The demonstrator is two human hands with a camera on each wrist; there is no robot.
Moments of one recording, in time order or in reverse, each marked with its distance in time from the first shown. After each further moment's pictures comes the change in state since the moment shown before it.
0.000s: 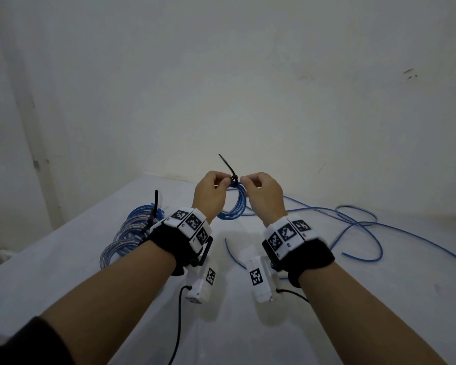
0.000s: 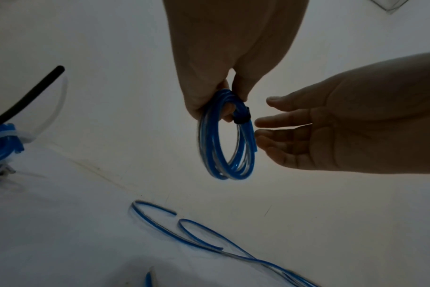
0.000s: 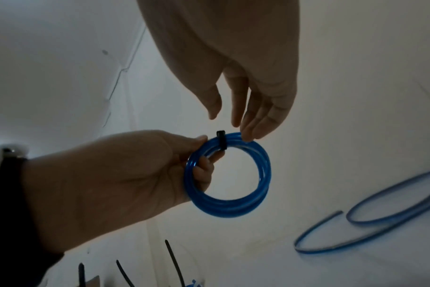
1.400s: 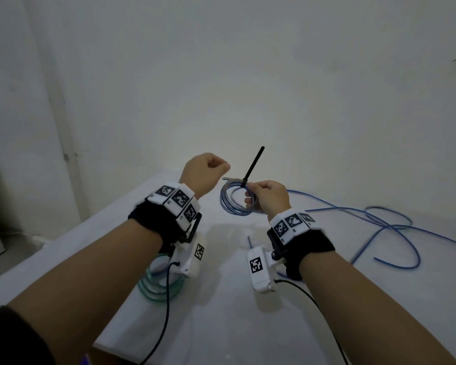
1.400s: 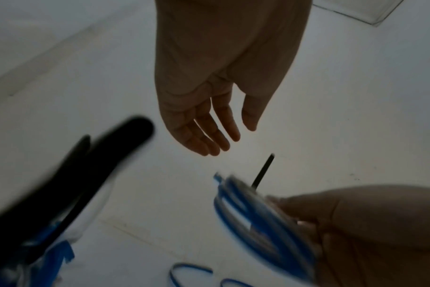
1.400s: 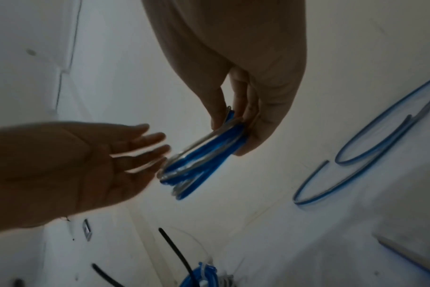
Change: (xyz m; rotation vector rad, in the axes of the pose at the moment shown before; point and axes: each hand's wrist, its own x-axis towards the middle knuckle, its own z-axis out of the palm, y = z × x) left_hand 0.038 0.000 -0.070 0.240 -0.072 -0.007; right_hand 0.014 0.015 0.047 0.330 -0.109 0.362
